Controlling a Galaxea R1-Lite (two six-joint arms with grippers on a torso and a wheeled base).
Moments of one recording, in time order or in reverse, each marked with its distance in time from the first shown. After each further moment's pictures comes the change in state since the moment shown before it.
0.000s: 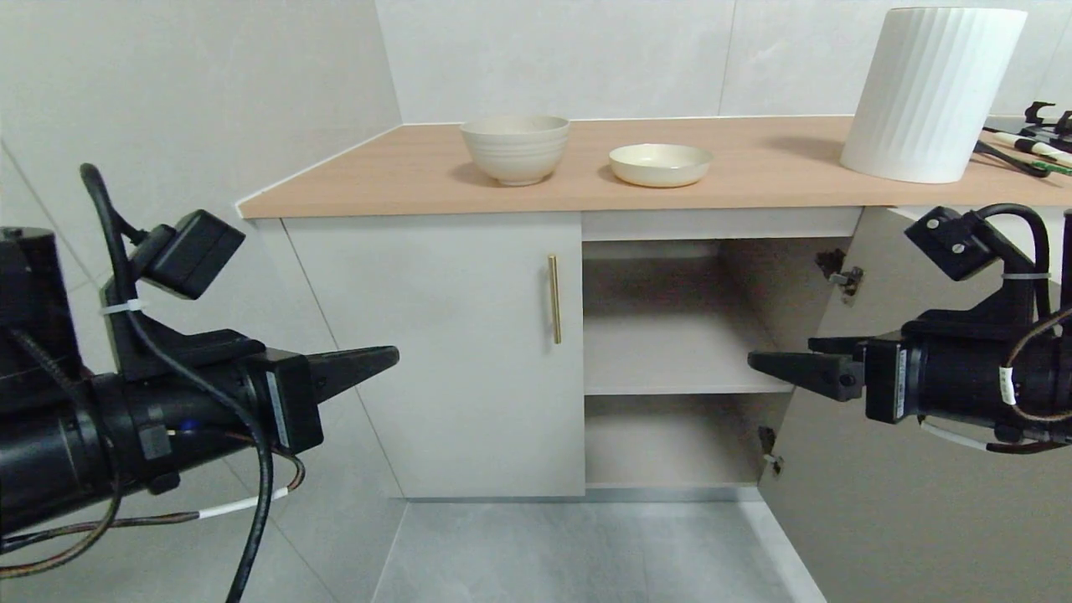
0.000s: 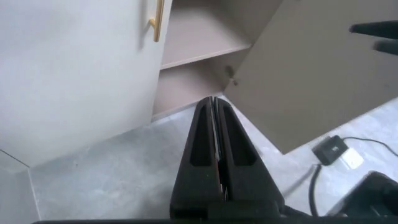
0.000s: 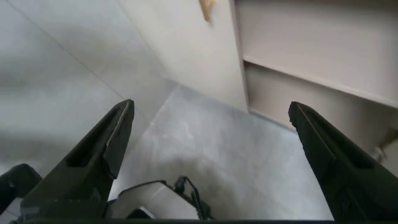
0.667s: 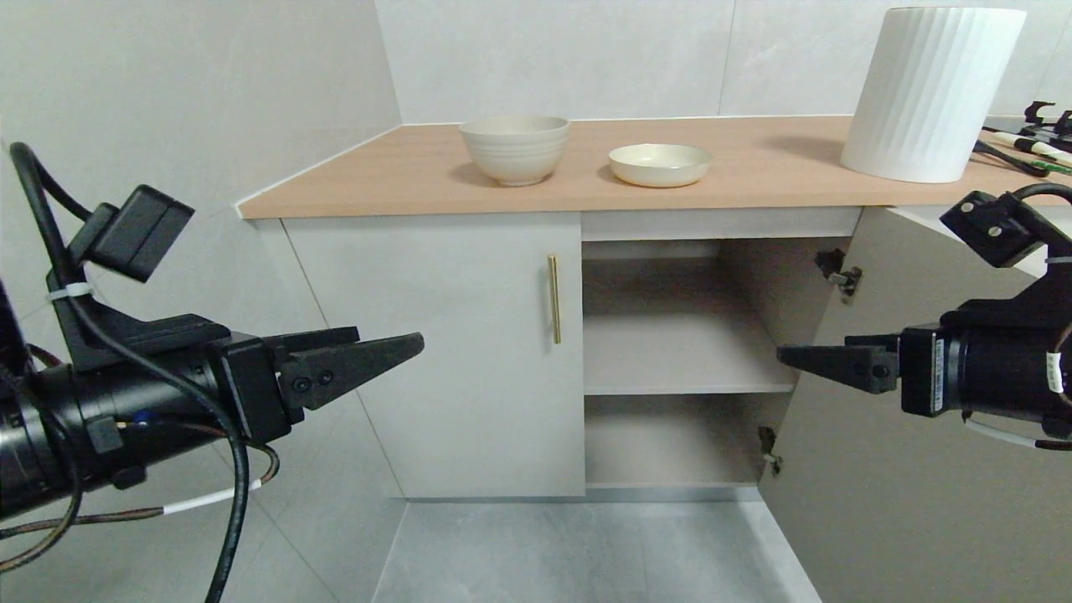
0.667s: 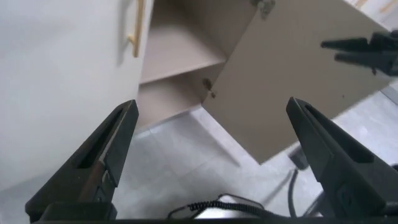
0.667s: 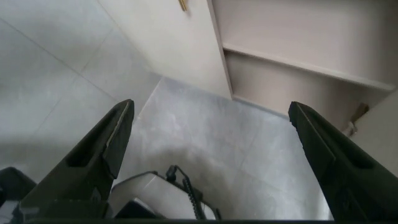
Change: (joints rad) left arm 0.041 -0.033 0.008 -0.064 -0.105 -0.046; right arm -0.007 -0.055 -0.073 0.175 -0.070 0.001
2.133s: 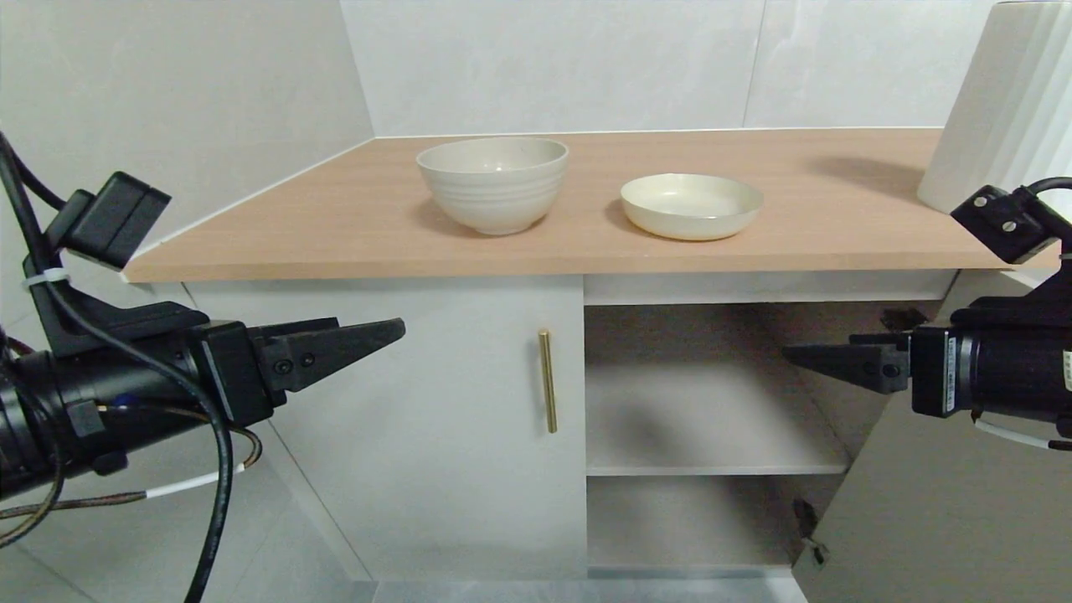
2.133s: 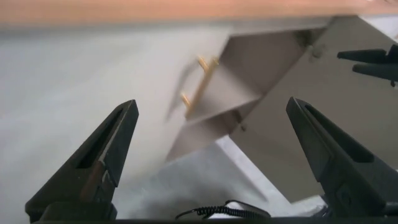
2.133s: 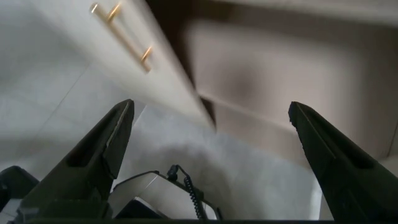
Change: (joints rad) left arm 0.043 -0.010 -0.024 0.035 0.001 0.003; right arm 0.003 -0.017 -0.004 0.015 0.007 0.001
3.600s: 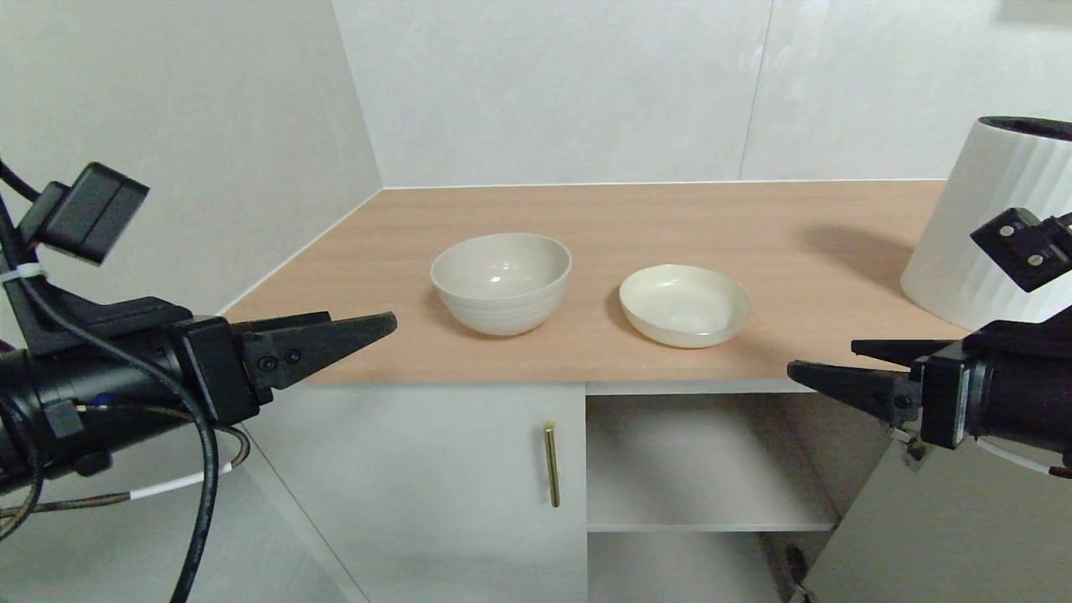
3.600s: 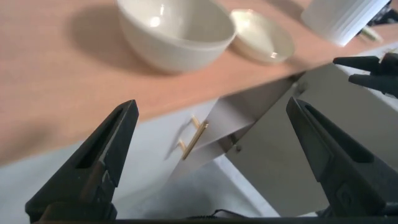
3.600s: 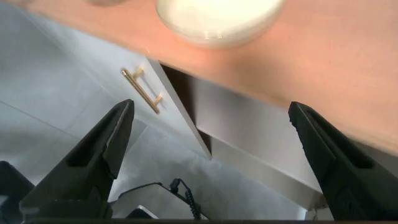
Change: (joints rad) left arm 0.002 -0.018 -0.001 -0.001 -0.001 -0.001; right arm 0.001 -0.039 0.136 -0.171 0.017 -0.053
